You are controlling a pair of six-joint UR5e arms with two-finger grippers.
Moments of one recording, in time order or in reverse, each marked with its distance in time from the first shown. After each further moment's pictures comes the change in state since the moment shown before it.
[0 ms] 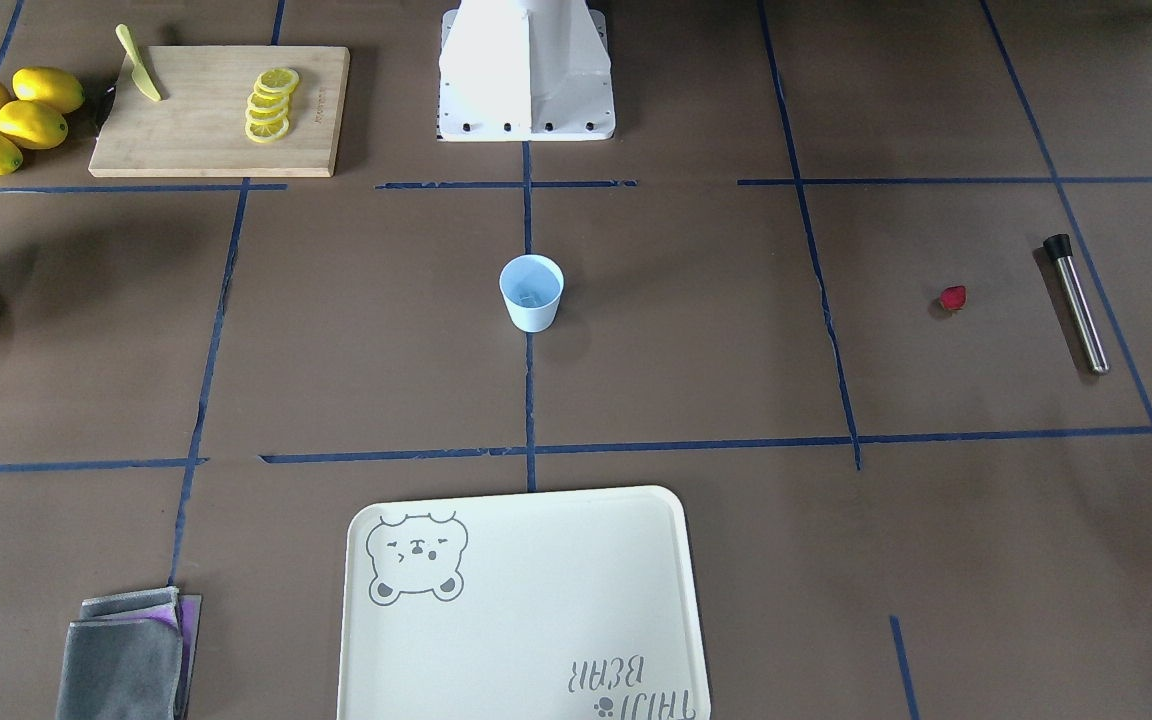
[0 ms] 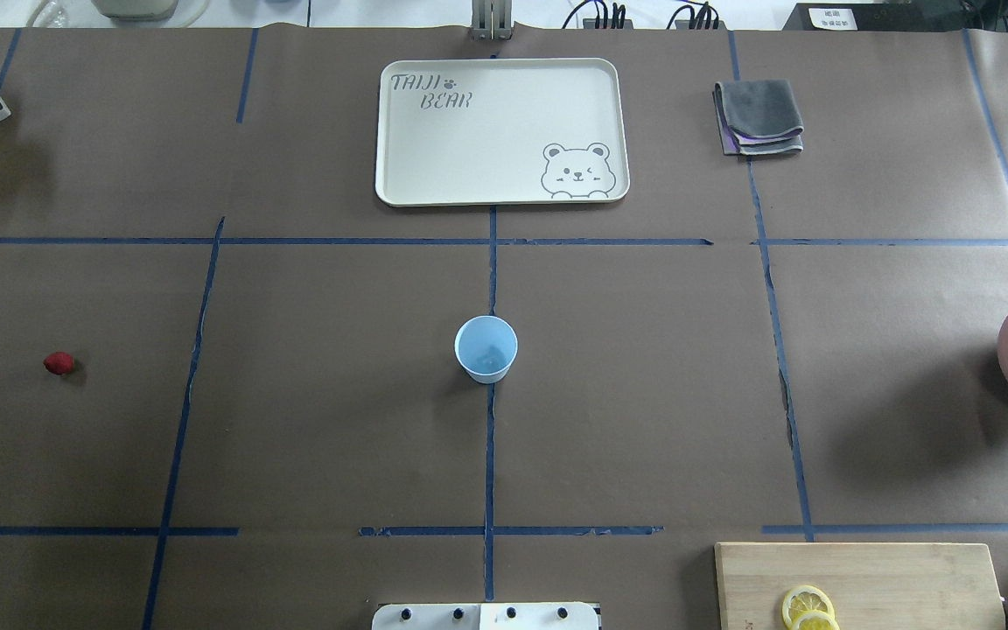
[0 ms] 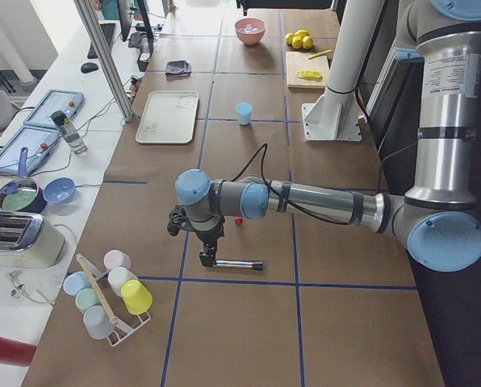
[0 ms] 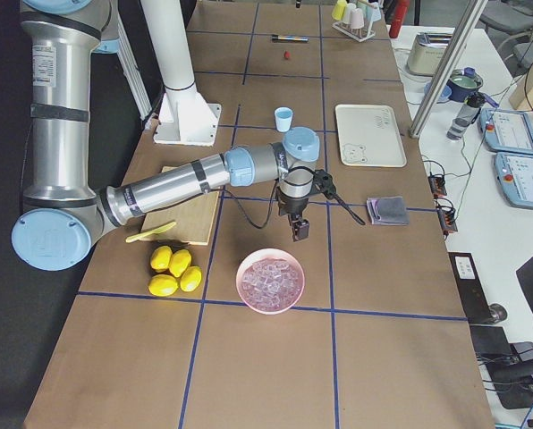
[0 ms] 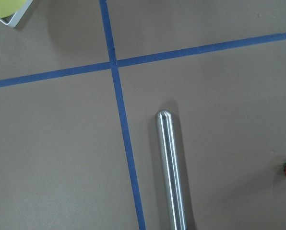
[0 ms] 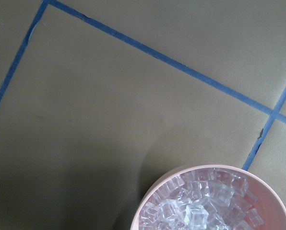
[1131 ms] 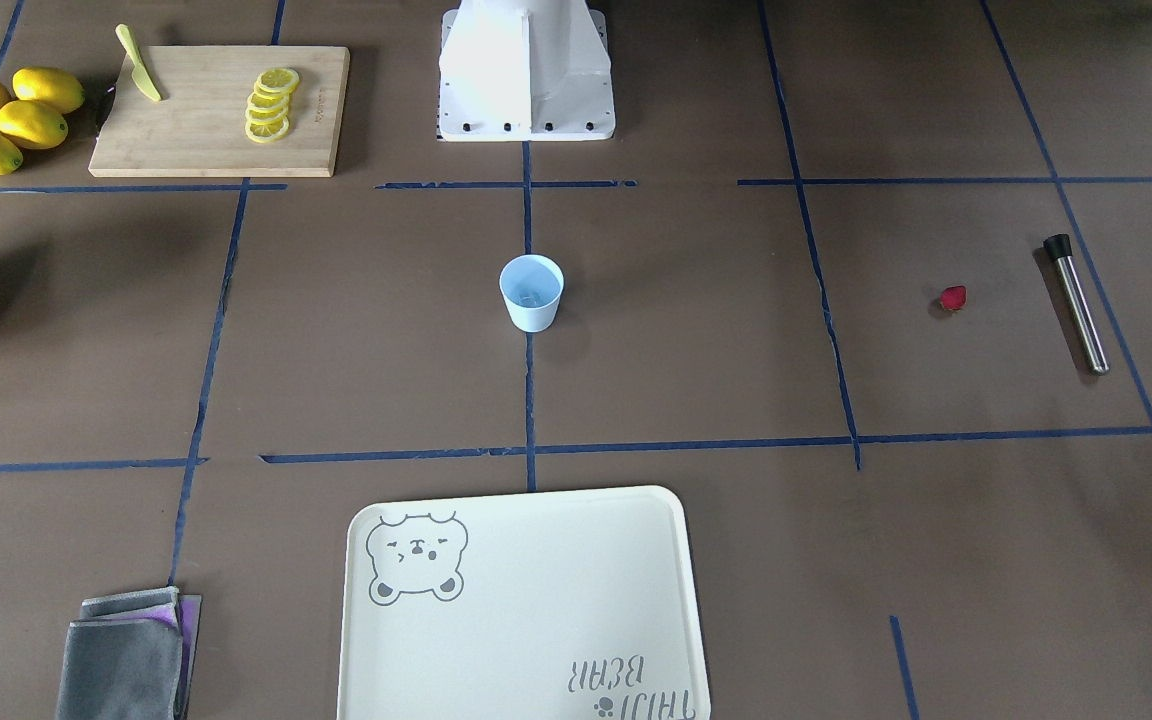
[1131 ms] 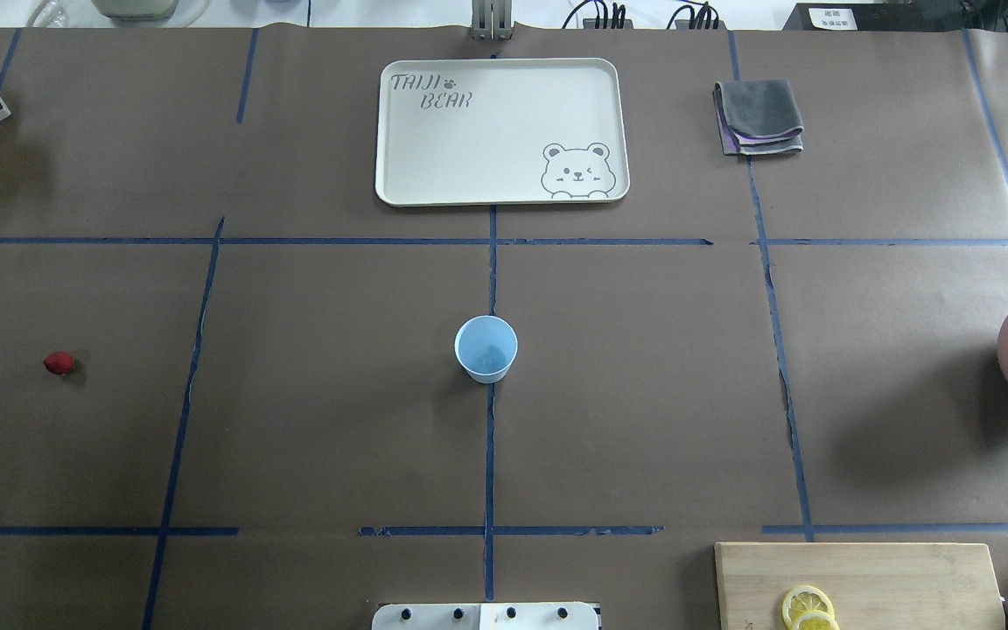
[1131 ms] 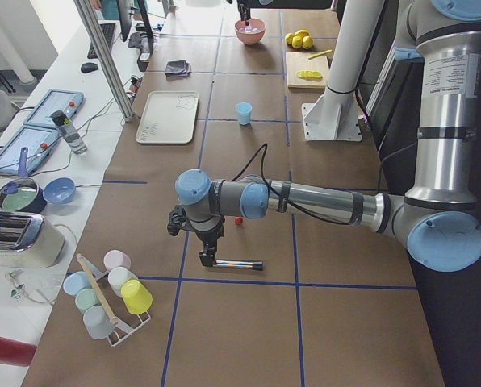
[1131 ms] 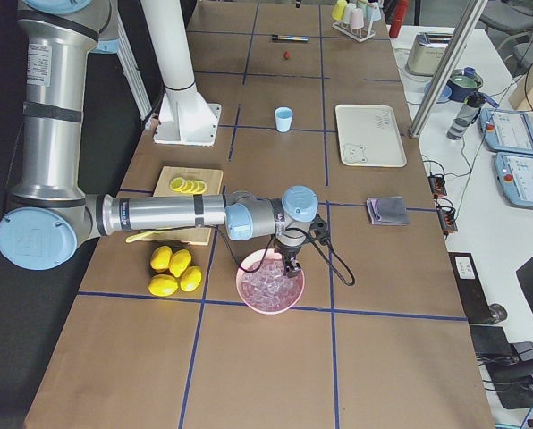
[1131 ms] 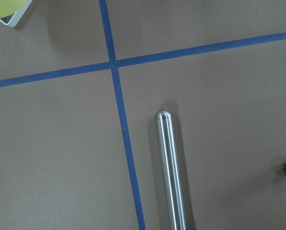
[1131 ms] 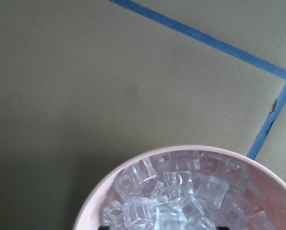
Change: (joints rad) left arm 0.000 0.000 0.000 0.000 -0.001 0.001; right arm -0.002 -0.040 -0.247 0.249 0.081 0.008
